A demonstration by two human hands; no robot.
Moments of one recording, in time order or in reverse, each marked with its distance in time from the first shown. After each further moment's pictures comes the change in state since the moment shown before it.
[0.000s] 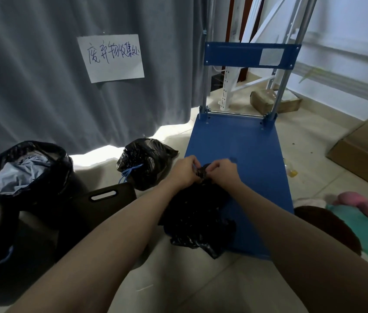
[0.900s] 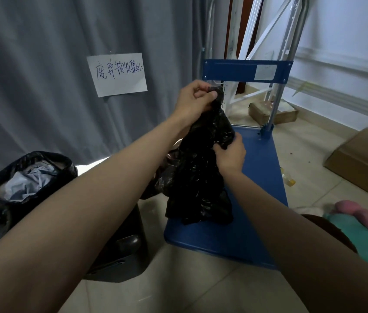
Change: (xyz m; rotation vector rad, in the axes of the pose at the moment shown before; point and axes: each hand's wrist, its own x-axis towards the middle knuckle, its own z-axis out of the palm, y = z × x) left_hand 0.022 0.137 -0.117 -0.817 0.261 0.280; right_hand -0.007 -0.060 -0.050 0.351 0.383 0.069
